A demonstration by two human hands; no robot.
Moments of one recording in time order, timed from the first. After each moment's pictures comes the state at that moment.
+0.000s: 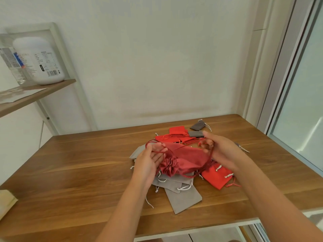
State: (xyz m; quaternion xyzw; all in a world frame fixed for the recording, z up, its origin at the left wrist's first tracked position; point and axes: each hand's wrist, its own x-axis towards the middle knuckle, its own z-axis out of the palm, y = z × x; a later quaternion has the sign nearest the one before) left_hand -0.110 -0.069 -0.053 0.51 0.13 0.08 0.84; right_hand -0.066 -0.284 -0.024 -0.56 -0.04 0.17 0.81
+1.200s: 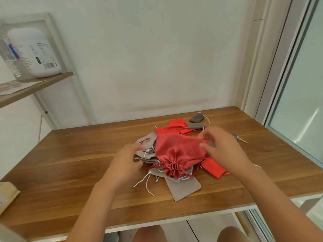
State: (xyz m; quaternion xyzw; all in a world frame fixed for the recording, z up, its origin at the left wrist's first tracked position) left_hand -0.160 -0.009 -0.035 0.95 0.03 0.10 0.28; right_hand -0.120 -0.285 -0.019 -0.91 -0.19 -0.17 0.34
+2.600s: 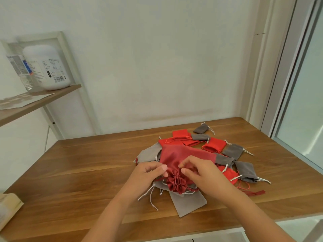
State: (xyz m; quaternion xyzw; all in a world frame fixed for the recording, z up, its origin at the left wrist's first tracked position) left_hand -0.158 -0.038 -0.042 0.81 -0.06 0.02 0.58; right_hand -0.132 -0.244 -0.044 -0.88 -0.25 -0.02 0.40
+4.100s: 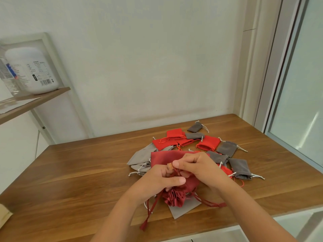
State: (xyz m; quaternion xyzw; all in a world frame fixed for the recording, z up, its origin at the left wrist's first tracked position) left_hand -0.148 -0.071 -0.040 0.79 -0.19 -0.14 0.57; right_hand -0.122 -0.247 -0.034 -0.71 -0.21 0.10 0.67
